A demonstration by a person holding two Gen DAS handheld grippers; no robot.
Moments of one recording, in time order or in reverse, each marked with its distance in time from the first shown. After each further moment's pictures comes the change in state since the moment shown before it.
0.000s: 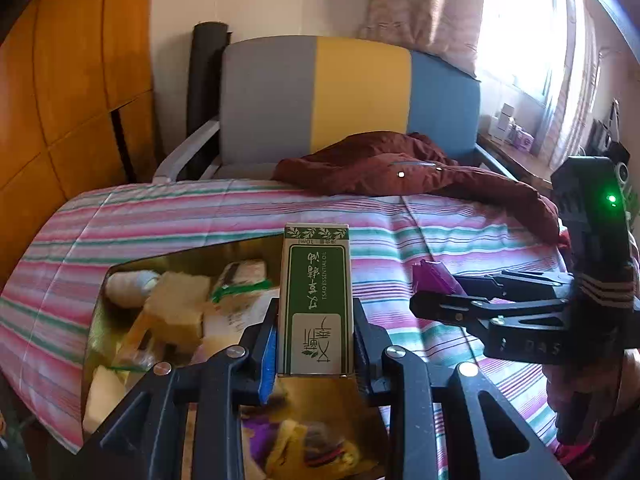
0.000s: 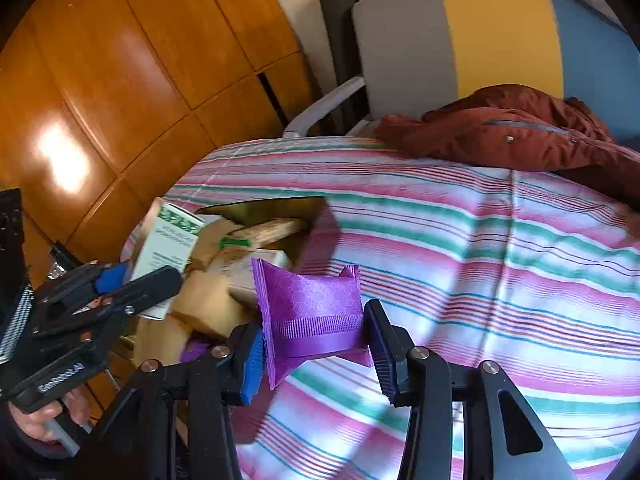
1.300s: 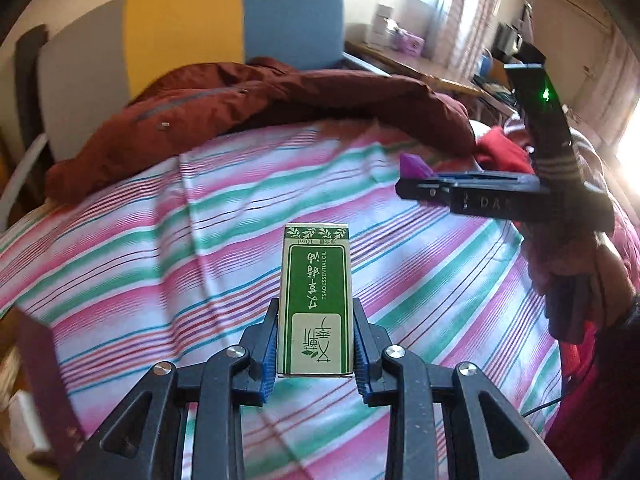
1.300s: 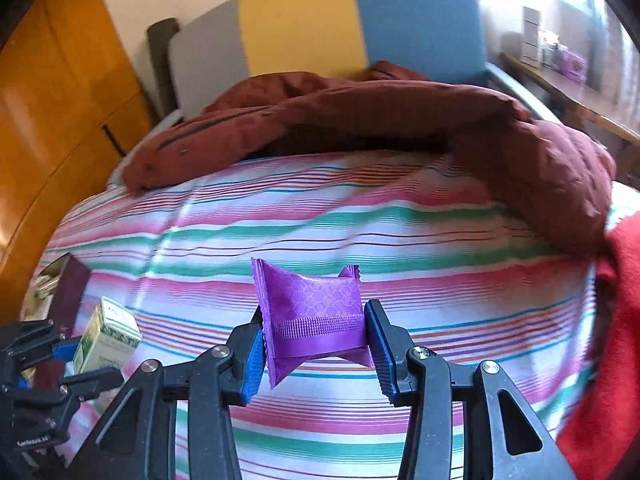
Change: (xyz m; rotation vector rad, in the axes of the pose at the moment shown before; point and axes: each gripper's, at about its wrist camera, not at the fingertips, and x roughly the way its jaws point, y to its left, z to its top) left arm 0.139 -0.217 0.021 0.300 0.235 -0.318; right arm -0.090 -0.280 -0.027 0.235 -0.046 -0.372
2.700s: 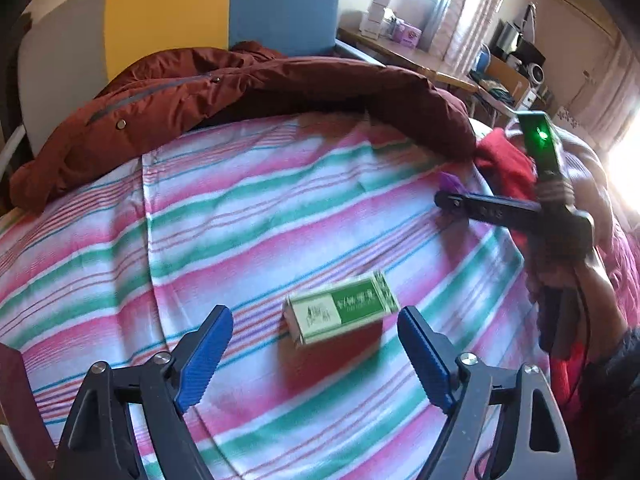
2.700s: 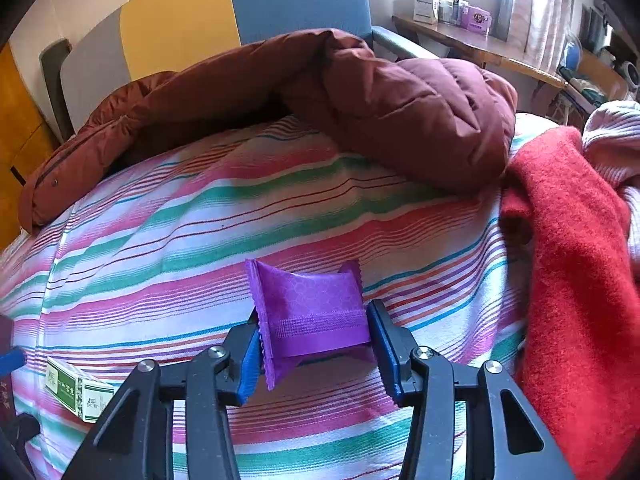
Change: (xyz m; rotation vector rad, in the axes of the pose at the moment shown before) left arm 0.038 -0.018 0.031 -0.006 0.054 -0.058; right arm 0.004 -0.090 -0.015 0.222 0.045 -0.310
